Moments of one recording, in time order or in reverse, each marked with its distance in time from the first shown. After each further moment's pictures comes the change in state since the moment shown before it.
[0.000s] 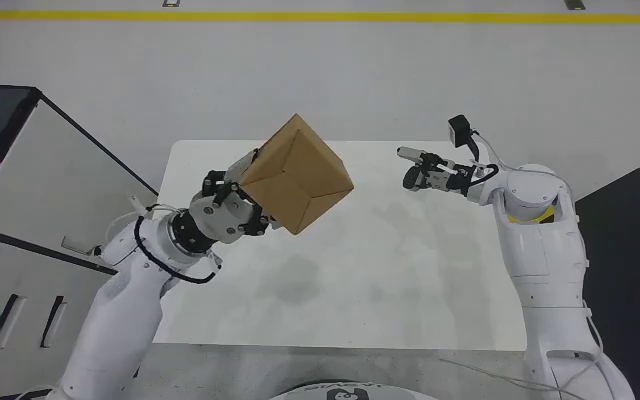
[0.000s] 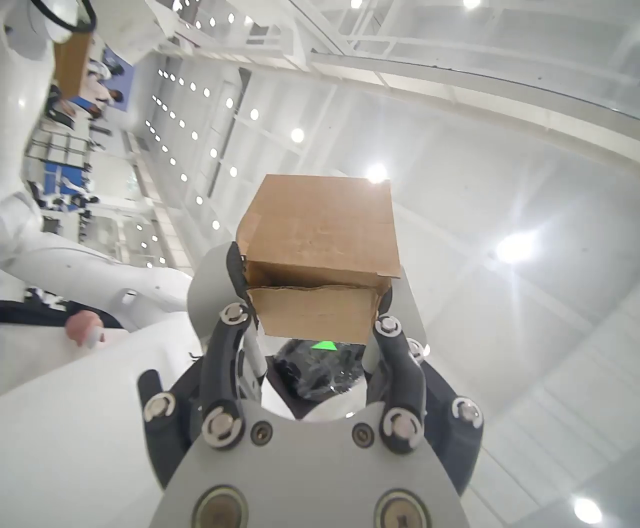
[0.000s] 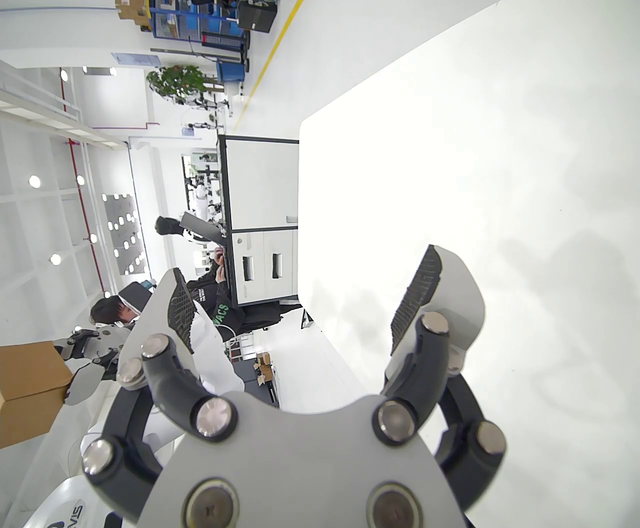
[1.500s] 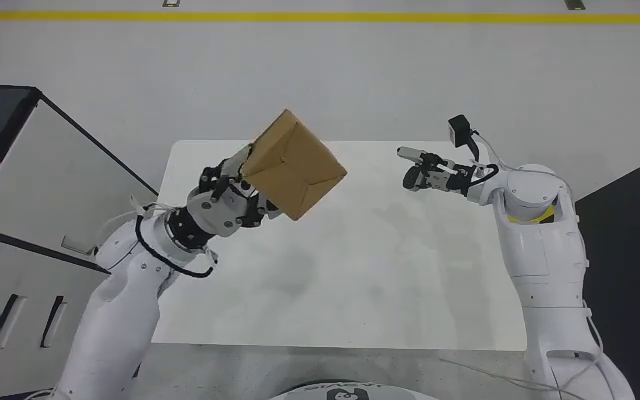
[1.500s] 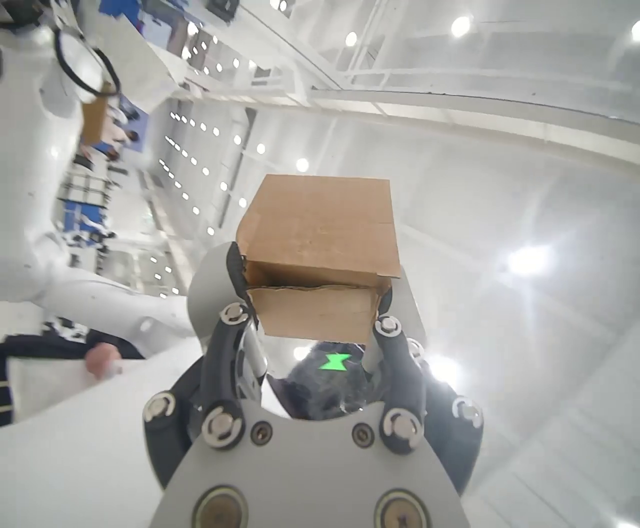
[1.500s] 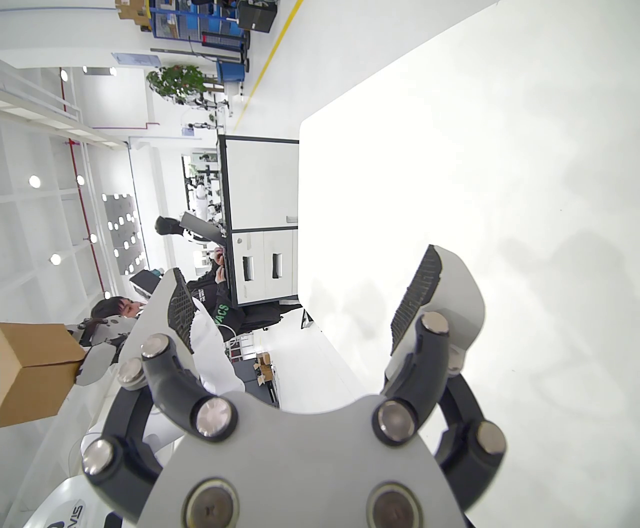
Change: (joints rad) left arm 0.022 -0.012 -0.036 0.011 0.082 -0.046 0.031; right arm 0.000 0.000 0.000 0.000 0.000 0.000 0.000
